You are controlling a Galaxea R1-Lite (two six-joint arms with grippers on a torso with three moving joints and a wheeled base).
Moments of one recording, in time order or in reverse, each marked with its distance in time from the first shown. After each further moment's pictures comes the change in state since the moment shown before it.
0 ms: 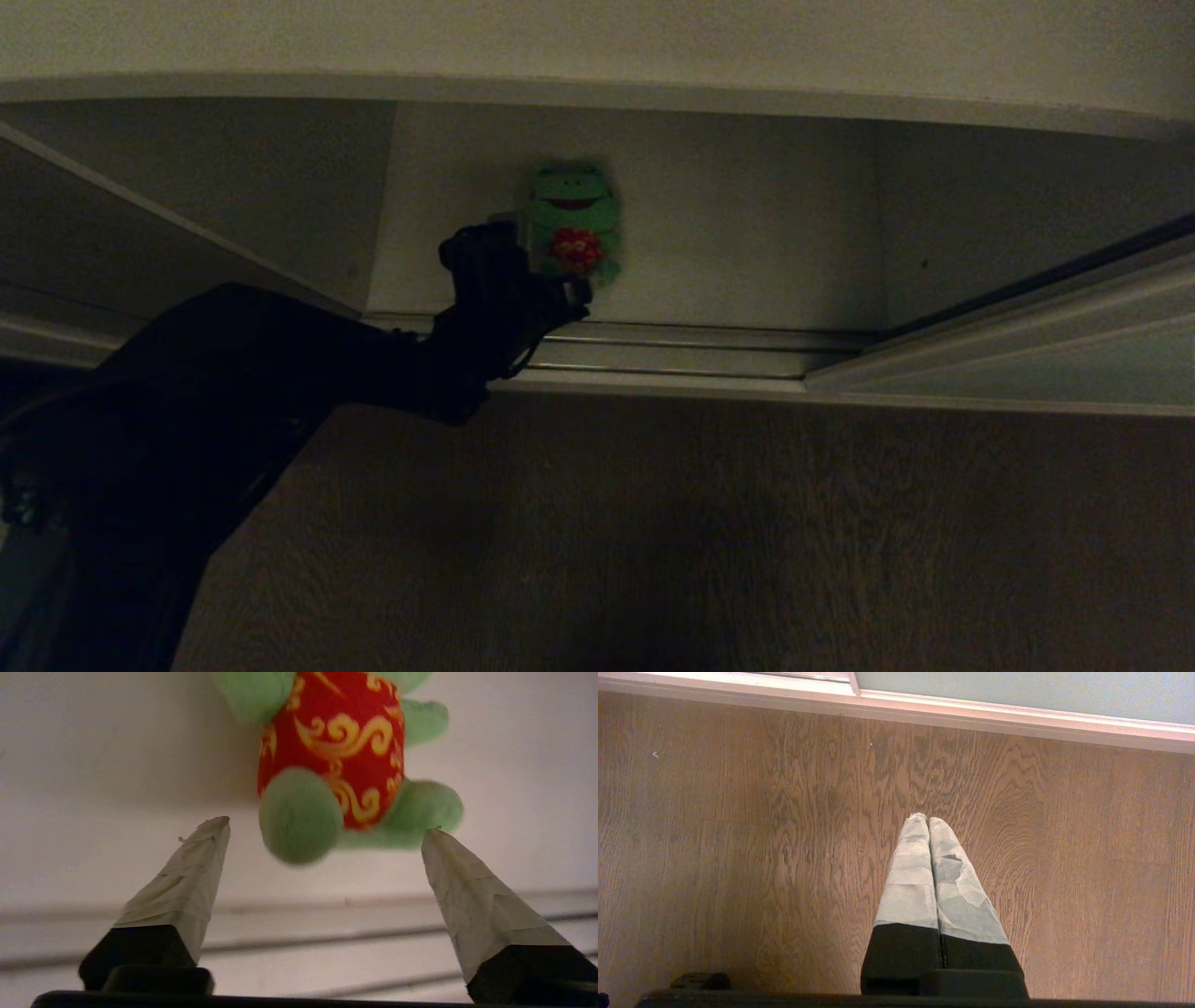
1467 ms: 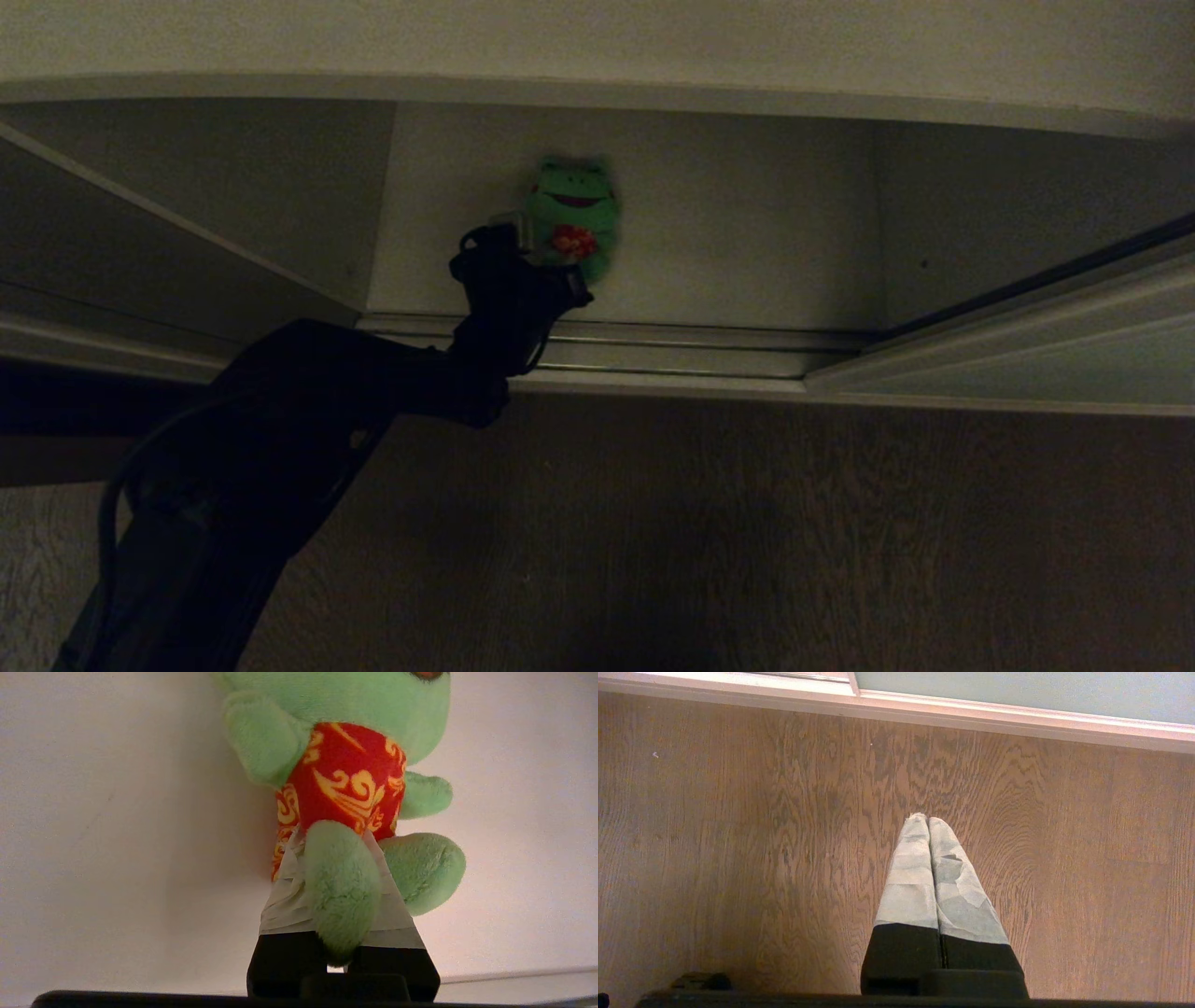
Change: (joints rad) left arm 0.017 0.167 -0.196 -0.156 0.014 0.003; right arm 0.000 0.000 0.000 0.000 0.000 0.000
